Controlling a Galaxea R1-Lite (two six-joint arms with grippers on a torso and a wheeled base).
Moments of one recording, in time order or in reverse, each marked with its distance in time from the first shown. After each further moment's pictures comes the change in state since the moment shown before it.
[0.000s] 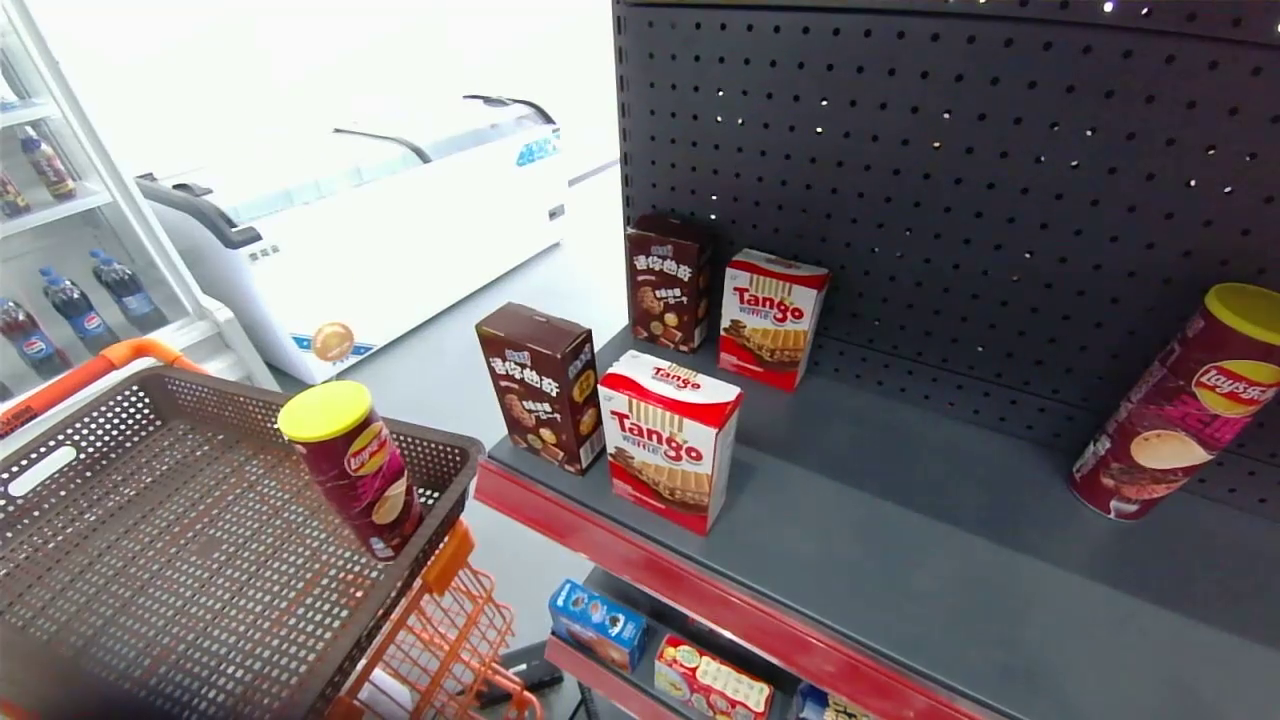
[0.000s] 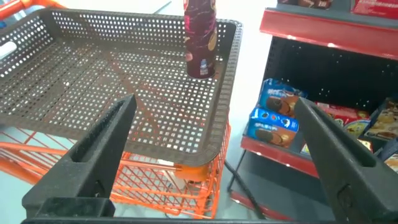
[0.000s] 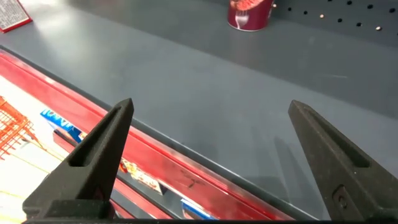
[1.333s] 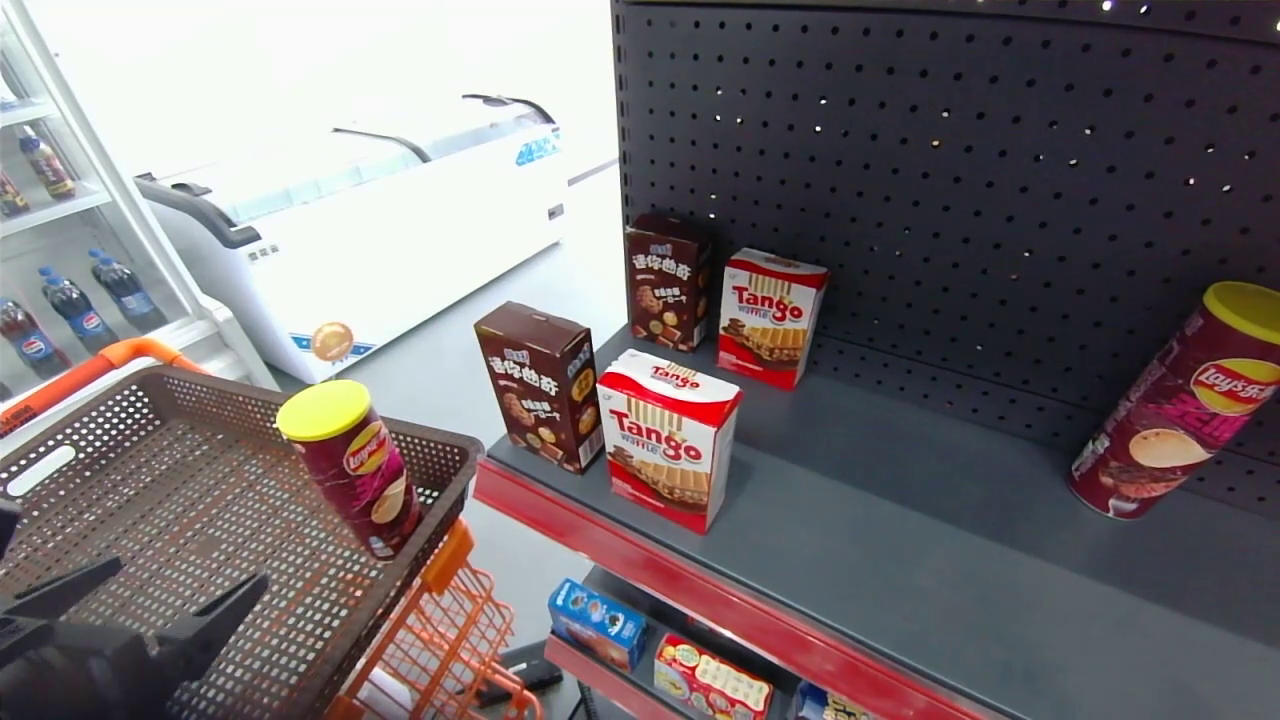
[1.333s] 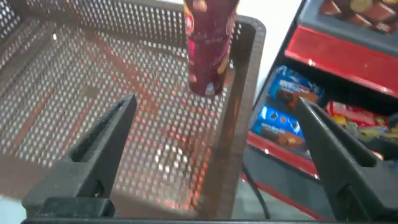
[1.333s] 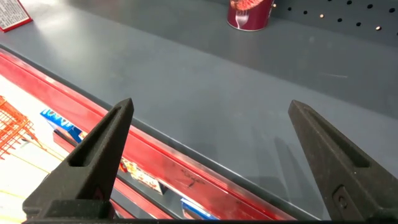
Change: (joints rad) left arm -0.012 1.000 -0.192 -0.538 0.054 -0.039; right arm 0.000 0.000 0.000 0.000 0.000 0.000
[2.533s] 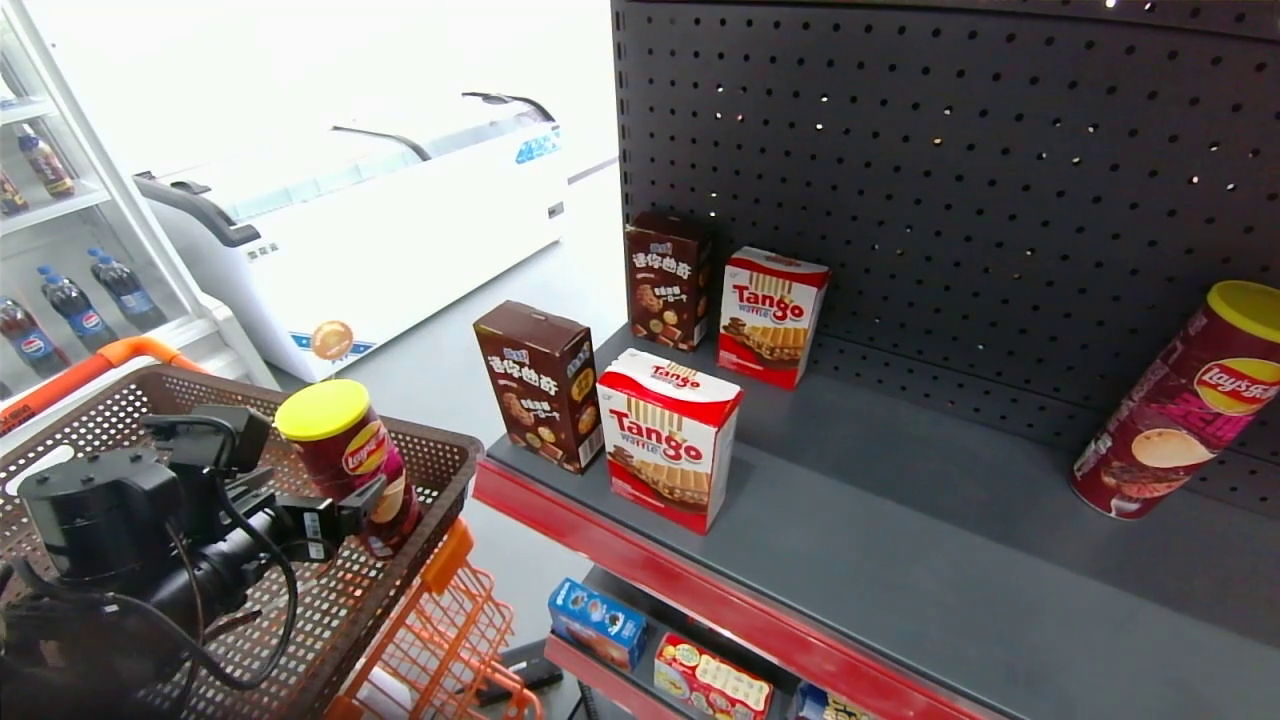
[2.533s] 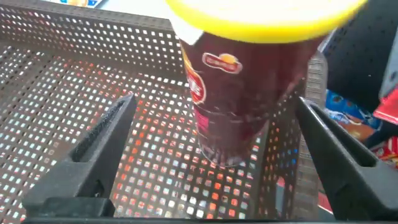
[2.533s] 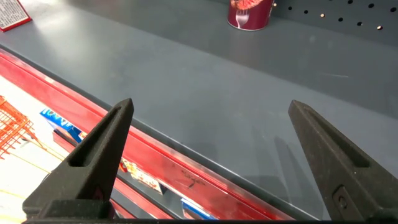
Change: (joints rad) left arm 0.048 0.780 -0.077 -0.738 0.006 0.070; right arm 0.000 0.000 0.000 0.000 0.000 0.000
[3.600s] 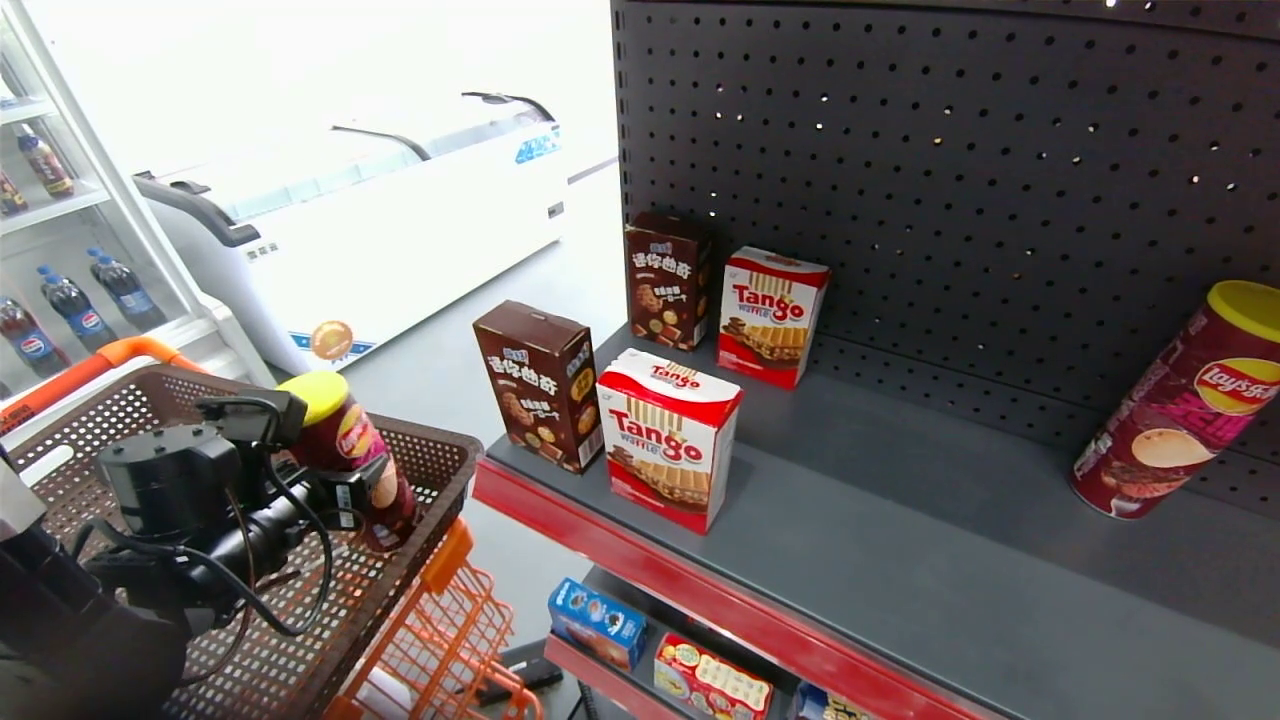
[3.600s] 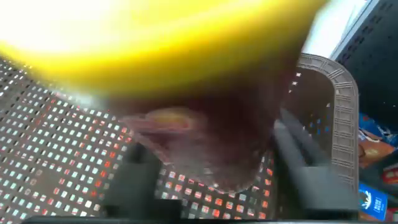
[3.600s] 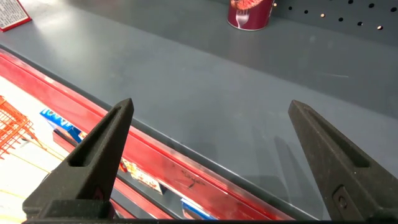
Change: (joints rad) left arm 0.014 0.152 -0.139 -0.024 -0.001 0.007; right arm 0.000 0.000 0.000 0.000 0.000 0.000
